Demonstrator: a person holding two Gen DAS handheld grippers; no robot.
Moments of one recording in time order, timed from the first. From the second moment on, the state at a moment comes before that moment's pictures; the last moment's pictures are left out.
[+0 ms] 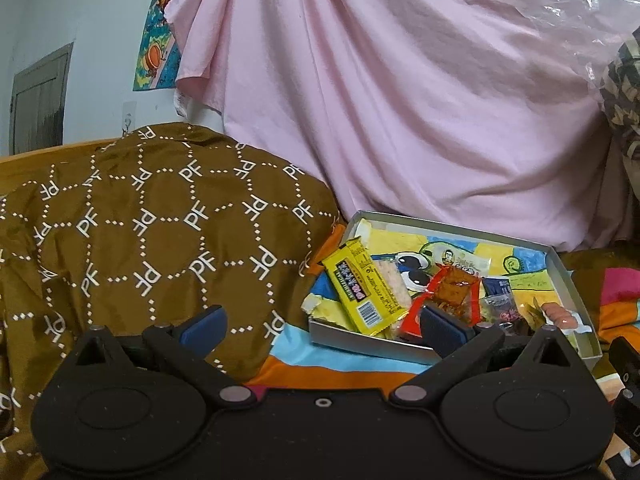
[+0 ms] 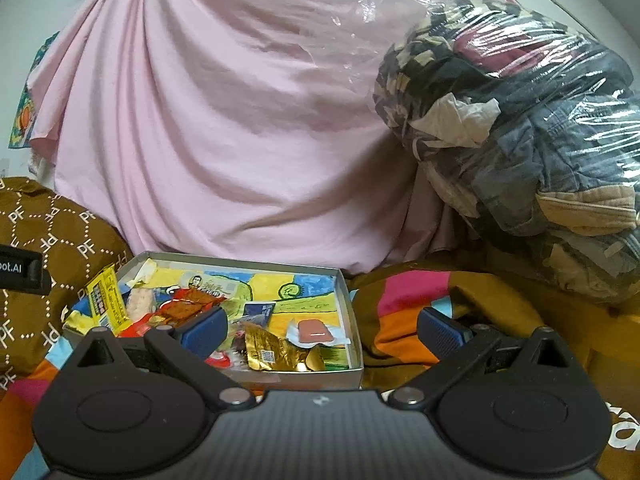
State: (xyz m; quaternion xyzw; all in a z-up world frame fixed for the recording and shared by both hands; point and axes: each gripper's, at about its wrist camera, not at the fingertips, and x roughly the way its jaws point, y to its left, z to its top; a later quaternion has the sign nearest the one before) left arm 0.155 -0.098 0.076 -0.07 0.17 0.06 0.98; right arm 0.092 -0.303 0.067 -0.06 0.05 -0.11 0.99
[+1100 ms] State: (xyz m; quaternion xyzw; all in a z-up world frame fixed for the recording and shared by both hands) left arm 0.108 -0.051 0.061 -0.04 0.18 0.06 0.98; right arm 0.055 -0.252 0.056 -0.09 0.07 -0.05 0.99
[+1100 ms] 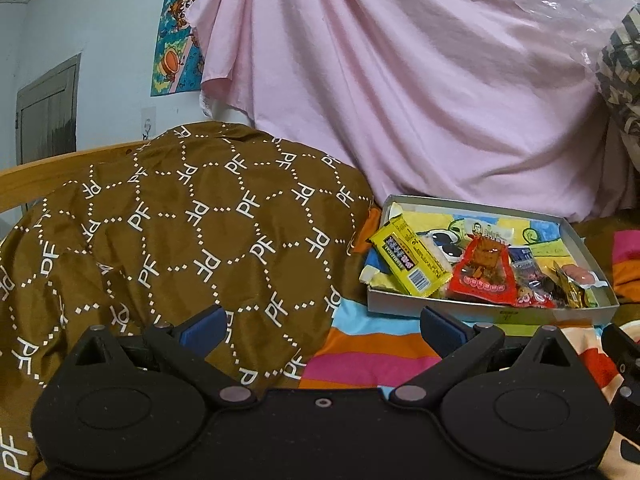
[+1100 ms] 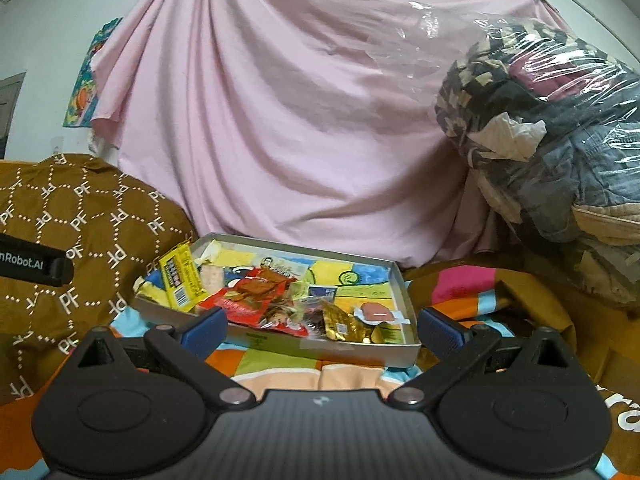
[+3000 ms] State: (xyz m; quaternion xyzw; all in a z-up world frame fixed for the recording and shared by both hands) left arm 0.056 -0.022 0.028 0.00 0.18 0.03 0.98; right arm 0.007 -0.217 0.039 -0.05 0.13 -0.05 0.99
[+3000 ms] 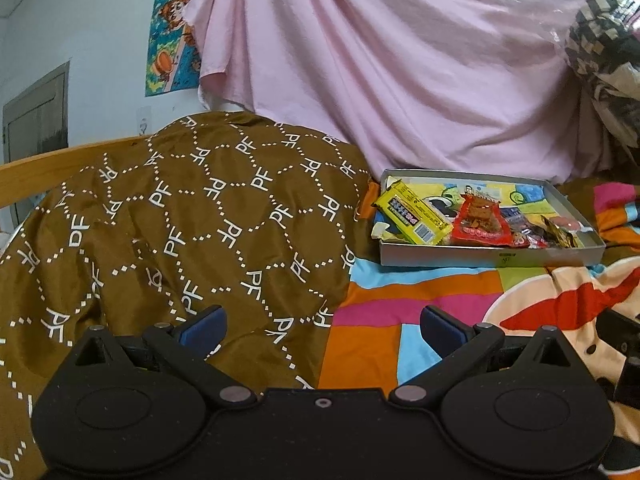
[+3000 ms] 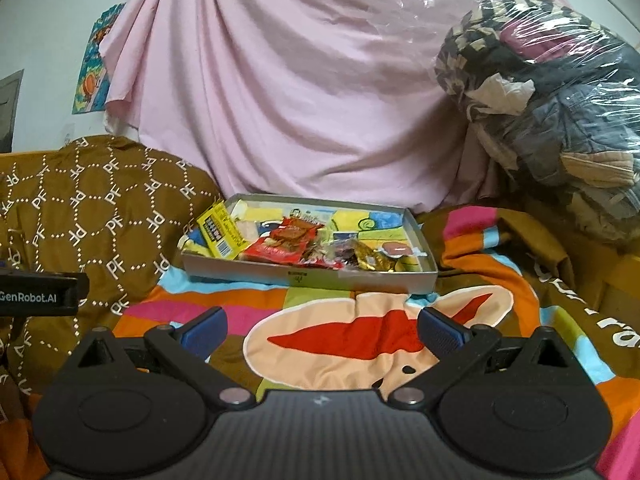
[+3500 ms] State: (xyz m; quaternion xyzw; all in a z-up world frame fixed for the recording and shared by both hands) left arm 0.061 -0.013 0.019 0.00 0.19 0.02 0.98; right arm 0.019 -0.219 0.031 -0.04 0.17 -0.05 0.98
